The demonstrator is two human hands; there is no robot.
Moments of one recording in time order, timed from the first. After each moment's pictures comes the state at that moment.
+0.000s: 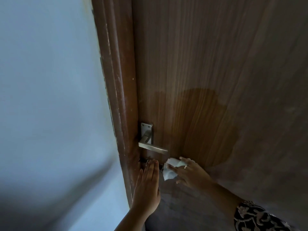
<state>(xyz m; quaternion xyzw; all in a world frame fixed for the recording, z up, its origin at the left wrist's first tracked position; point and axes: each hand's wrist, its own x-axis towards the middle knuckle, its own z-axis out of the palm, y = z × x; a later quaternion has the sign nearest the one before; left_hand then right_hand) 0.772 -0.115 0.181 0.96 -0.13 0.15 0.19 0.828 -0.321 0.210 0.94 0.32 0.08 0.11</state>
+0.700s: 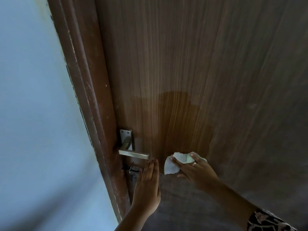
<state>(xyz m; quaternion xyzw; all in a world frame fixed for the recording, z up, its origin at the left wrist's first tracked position) 0.784 -0.154 0.193 0.94 -0.21 0.15 0.19 0.798 -0.382 0.230 0.95 0.22 0.17 0.12</state>
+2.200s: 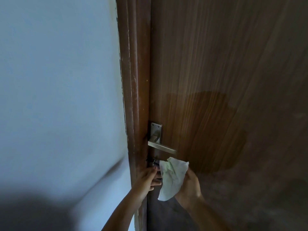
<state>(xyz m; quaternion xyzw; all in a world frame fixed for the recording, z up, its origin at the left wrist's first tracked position) 0.757 -0.083 0.242 0.72 0.06 -0.12 0.68 0.768 -0.238 0.225 0.30 -0.11 -0.17 -0.93</state>
